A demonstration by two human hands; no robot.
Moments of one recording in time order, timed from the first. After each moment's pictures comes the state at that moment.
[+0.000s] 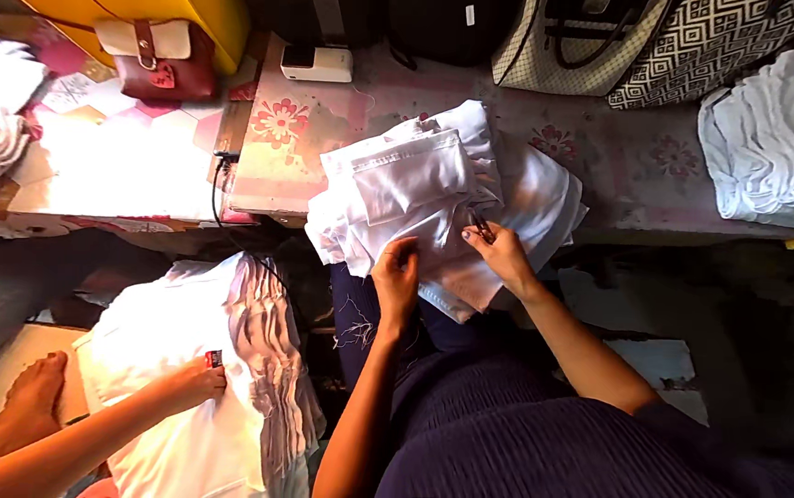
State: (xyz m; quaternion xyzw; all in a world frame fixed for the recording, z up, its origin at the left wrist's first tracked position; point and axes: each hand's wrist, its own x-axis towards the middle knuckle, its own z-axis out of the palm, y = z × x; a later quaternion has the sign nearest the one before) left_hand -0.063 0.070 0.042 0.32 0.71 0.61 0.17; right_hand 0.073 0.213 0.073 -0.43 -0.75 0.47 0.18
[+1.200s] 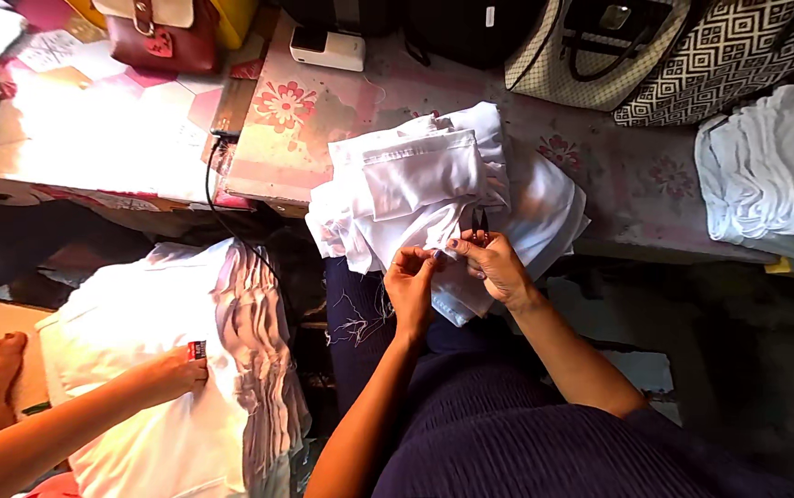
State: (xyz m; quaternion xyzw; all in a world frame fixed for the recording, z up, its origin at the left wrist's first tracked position) left_hand -0.028 0.079 0.054 0.09 0.52 0.80 0.28; right_hand 0.053 0.190 0.093 -0.38 -0.52 0.74 0.20
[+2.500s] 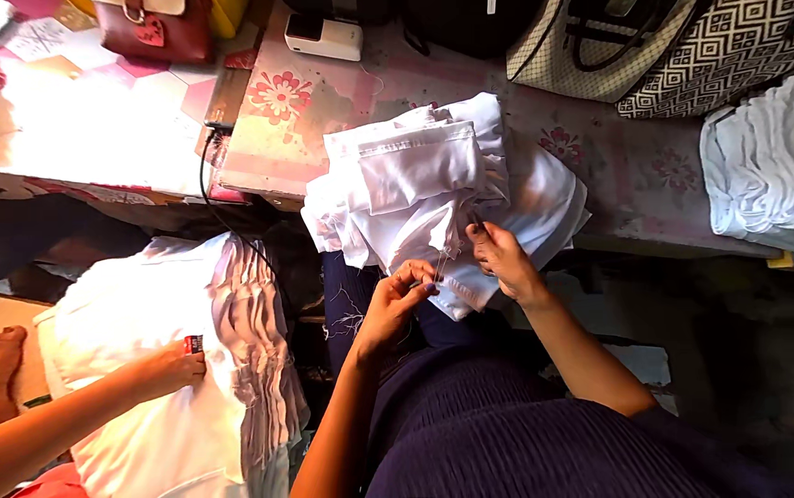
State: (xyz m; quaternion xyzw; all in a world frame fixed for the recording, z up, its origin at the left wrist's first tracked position) left_hand -0.060 0.025 0.047 0.32 0.43 0.69 0.48; right_hand 0.073 0.203 0.085 -0.40 -0.60 0.68 0.12
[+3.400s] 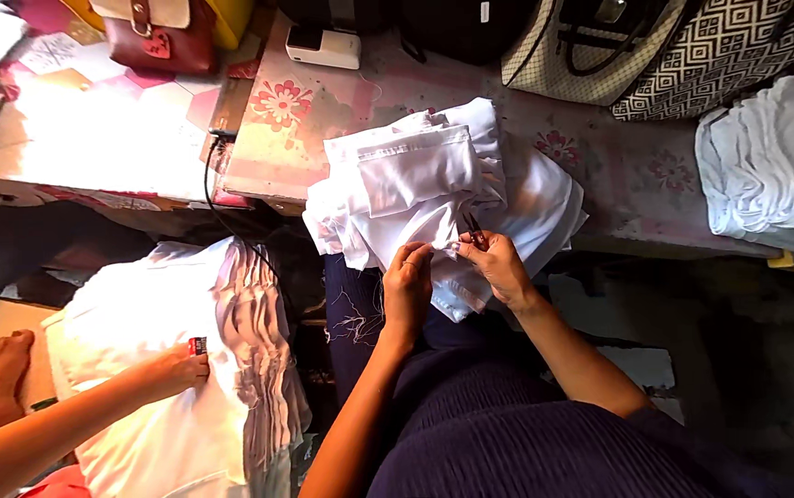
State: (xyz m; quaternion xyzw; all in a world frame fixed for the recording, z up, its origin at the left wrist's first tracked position) left_hand -0.038 0.066 0.052 0.43 0.71 0.56 0.01; right_hand 0.067 0.192 0.084 -0.41 -0.64 0.62 0.20
